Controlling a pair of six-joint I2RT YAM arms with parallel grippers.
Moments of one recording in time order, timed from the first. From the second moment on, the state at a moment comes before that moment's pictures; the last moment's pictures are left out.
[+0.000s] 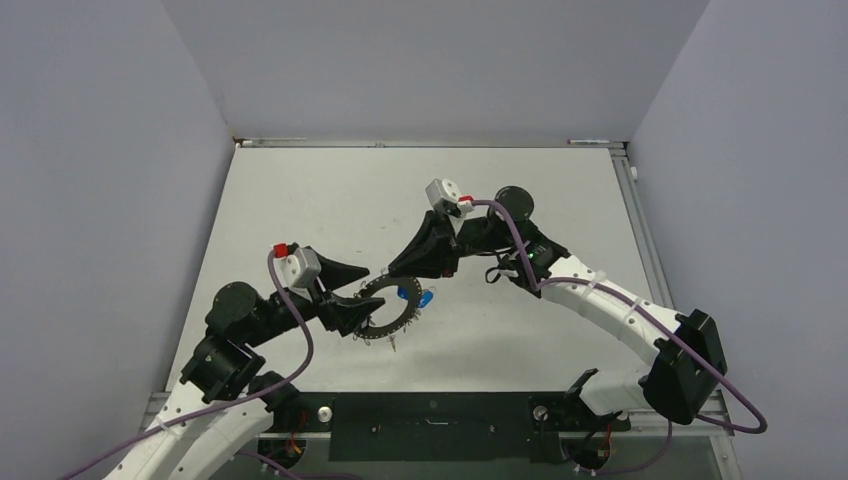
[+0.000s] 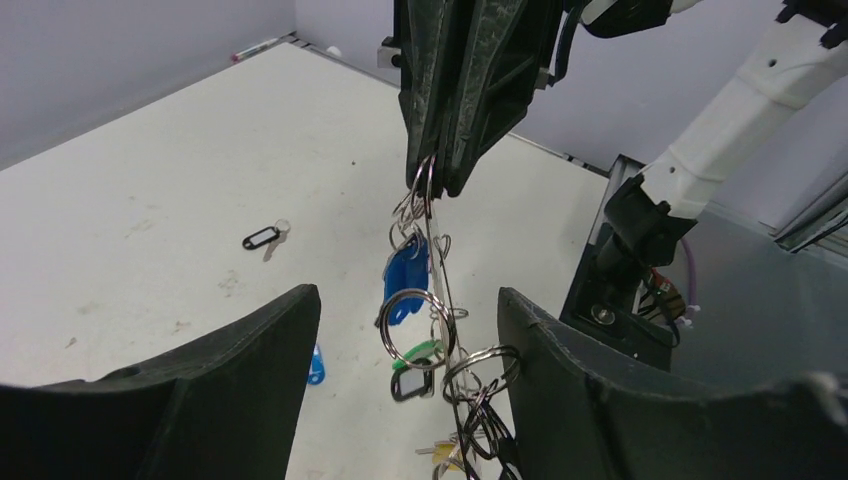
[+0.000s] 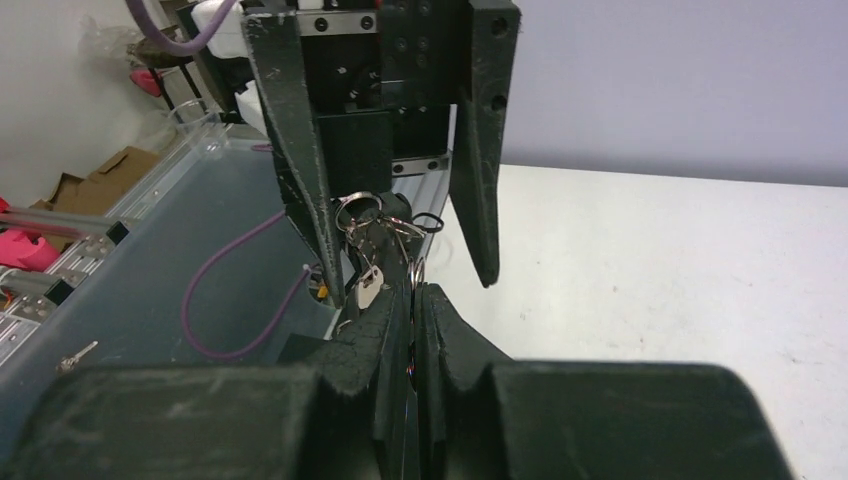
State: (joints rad) left arm -0.61 0.45 0.66 -0.16 0.44 -0.21; right arm 0.75 1.35 1.07 0.42 -1.09 0.24
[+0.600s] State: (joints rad) left arm -0.61 0.53 0.65 0.04 0.58 -0.33; right arm 0.79 1.32 1.03 0.49 -1.06 0.29
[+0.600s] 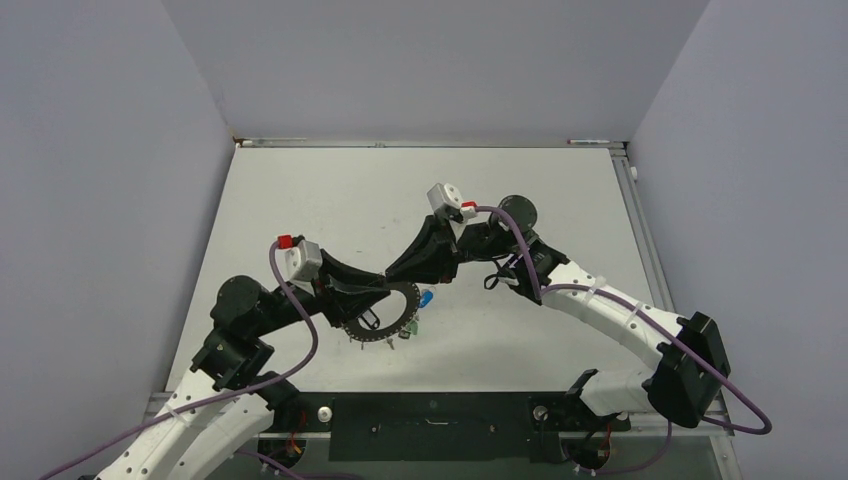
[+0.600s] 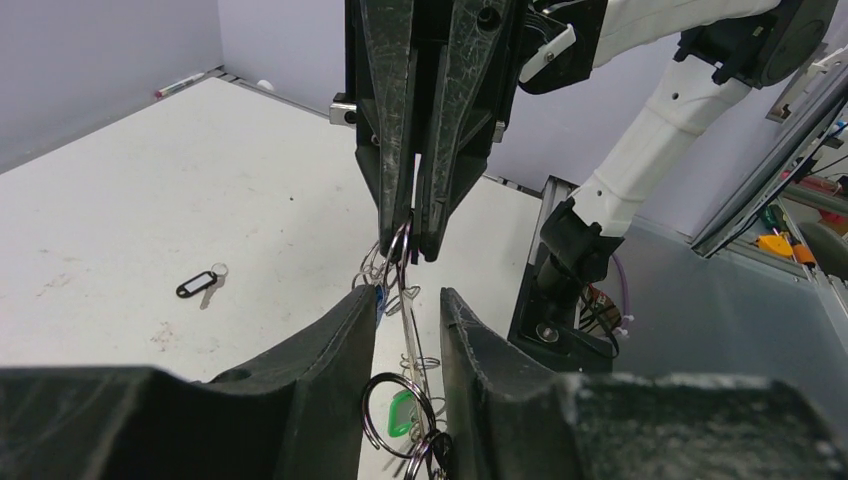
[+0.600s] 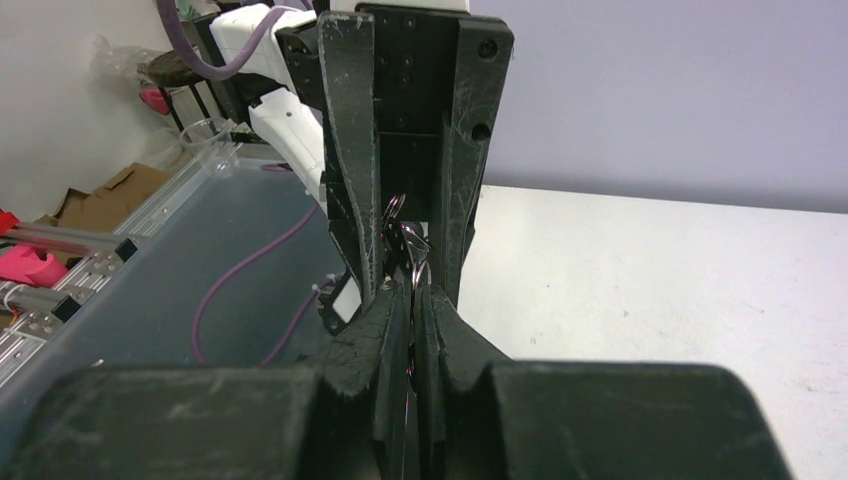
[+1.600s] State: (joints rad) left arm -0.61 0.58 0.73 -0.23 0.58 -0.16; right arm 0.80 1.32 1.23 -0.05 -0.88 -0.07
